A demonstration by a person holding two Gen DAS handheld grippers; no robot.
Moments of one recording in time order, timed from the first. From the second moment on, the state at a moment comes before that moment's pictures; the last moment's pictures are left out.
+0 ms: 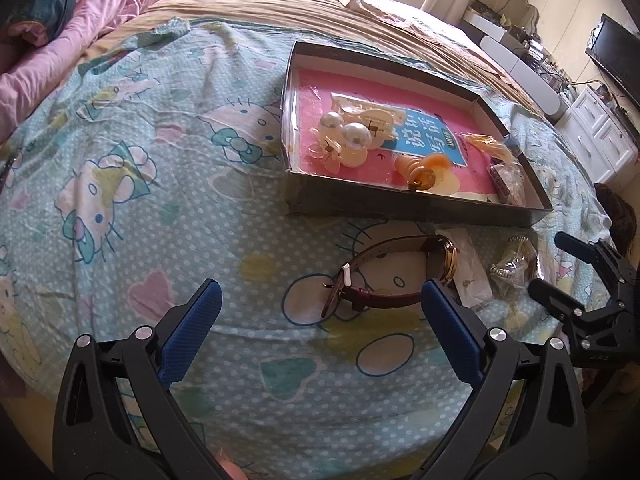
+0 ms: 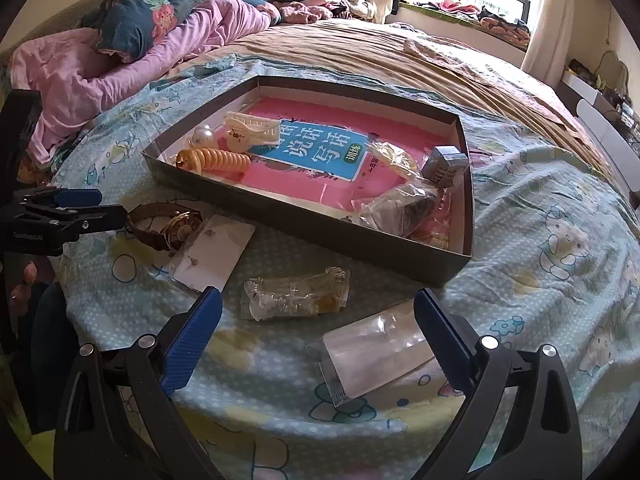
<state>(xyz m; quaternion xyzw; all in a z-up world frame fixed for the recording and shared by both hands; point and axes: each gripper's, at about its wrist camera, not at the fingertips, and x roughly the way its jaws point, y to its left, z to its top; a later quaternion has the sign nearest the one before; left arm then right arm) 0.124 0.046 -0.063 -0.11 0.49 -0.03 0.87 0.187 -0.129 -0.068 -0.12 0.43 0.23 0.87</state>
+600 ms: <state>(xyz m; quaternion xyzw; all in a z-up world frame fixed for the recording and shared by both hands) 0.149 0.019 -0.073 -0.09 0.51 -0.06 0.86 0.201 -0.118 -0.085 -0.14 0.44 0.23 0.85</state>
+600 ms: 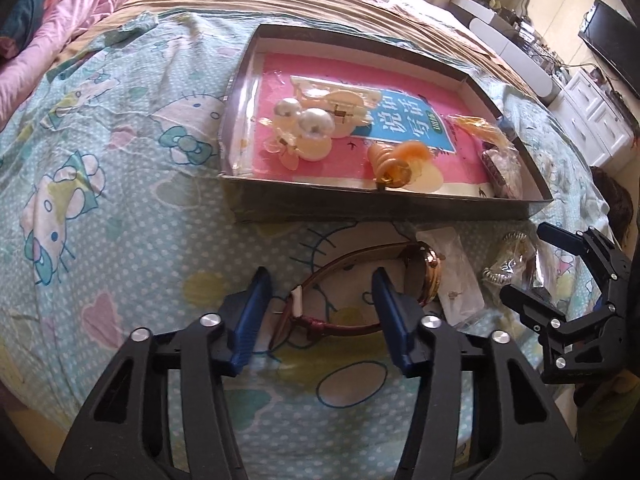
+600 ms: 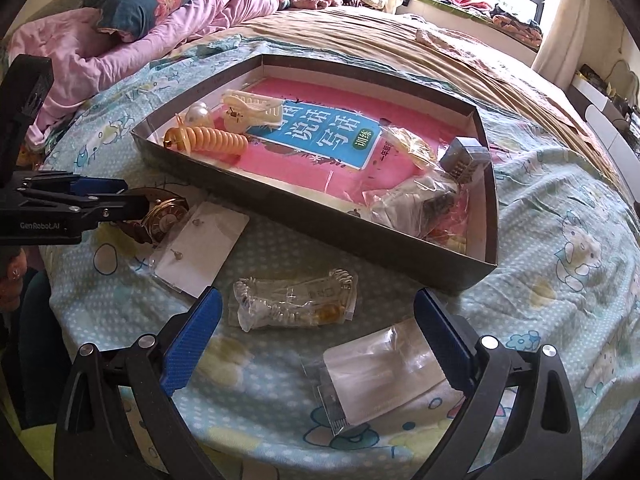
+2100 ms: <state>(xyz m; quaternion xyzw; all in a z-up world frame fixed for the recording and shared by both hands) 0.118 0.031 -0.008 -0.07 0.44 -0.08 0.89 0.187 -0.137 -0.032 -0.06 0.40 0.29 0.87</state>
